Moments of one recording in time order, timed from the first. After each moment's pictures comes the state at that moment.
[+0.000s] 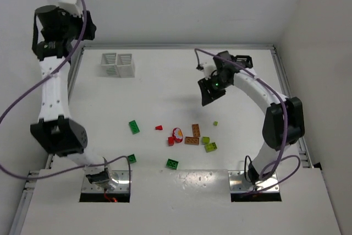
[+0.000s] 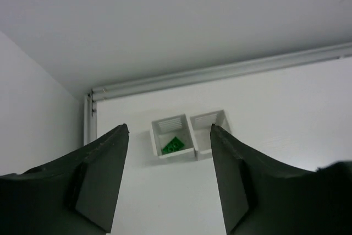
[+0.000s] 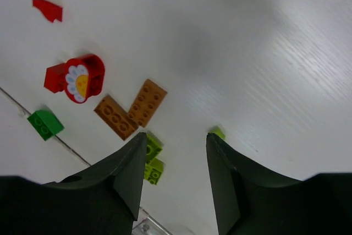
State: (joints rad) left arm 0.23 1.70 1.88 -0.47 0.32 0.16; right arm 0.30 1.73 1.38 -0.87 -0.39 -0.19
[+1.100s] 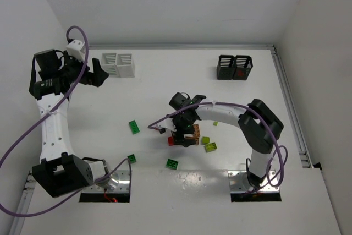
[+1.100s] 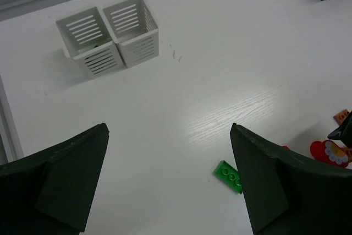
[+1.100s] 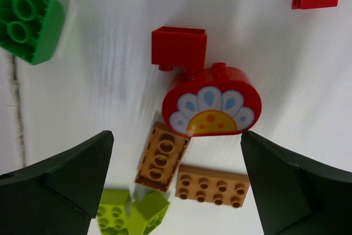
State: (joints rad) left arm 0.36 1.21 1.30 -0.64 0.70 0.31; right arm 0.86 1.82 1.15 -0.70 -0.39 -0.87
